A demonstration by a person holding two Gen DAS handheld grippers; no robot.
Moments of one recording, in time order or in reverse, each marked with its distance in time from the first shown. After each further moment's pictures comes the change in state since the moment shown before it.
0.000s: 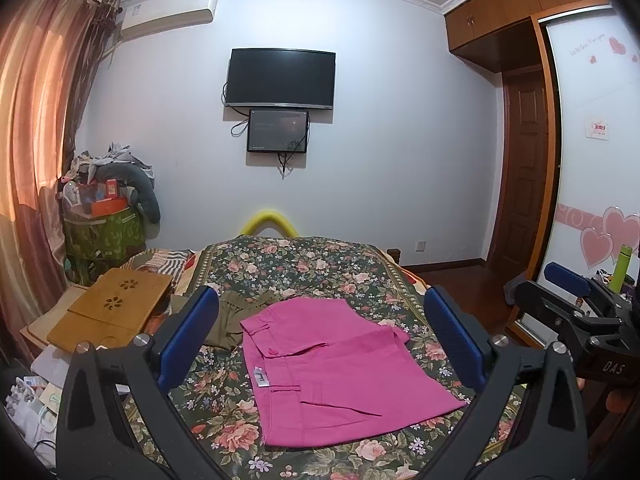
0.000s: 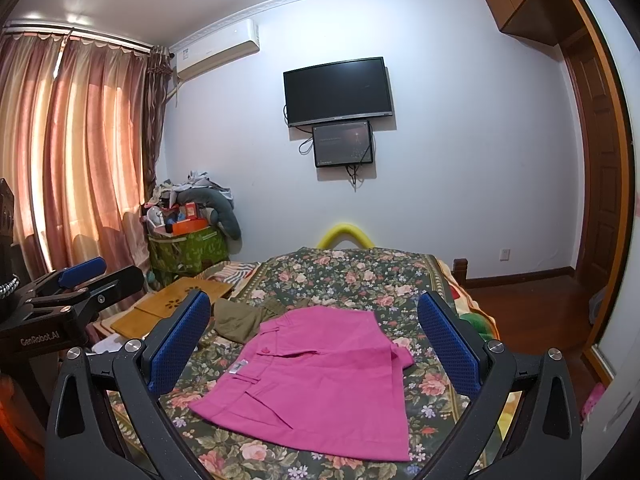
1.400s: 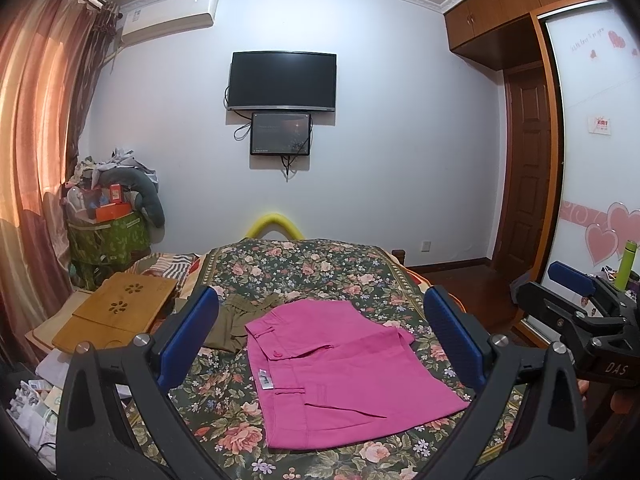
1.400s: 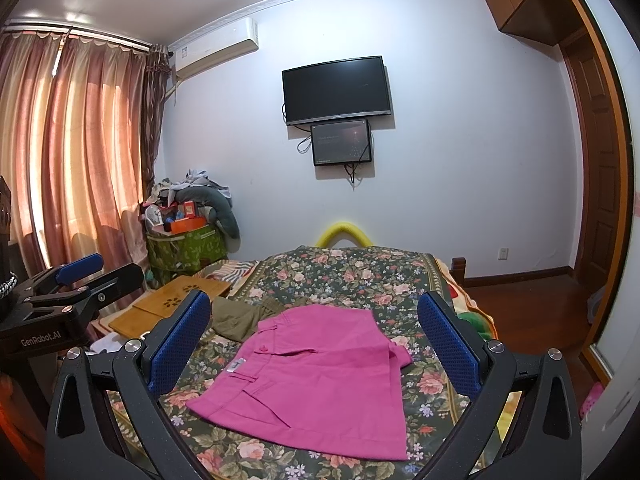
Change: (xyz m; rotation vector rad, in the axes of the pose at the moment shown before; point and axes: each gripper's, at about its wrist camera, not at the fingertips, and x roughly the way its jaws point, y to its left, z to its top) left arm 0.001 -0.005 -0.002 0.012 -0.006 0.020; right arm -0.001 0.000 0.002 -0.004 0.006 -0.005
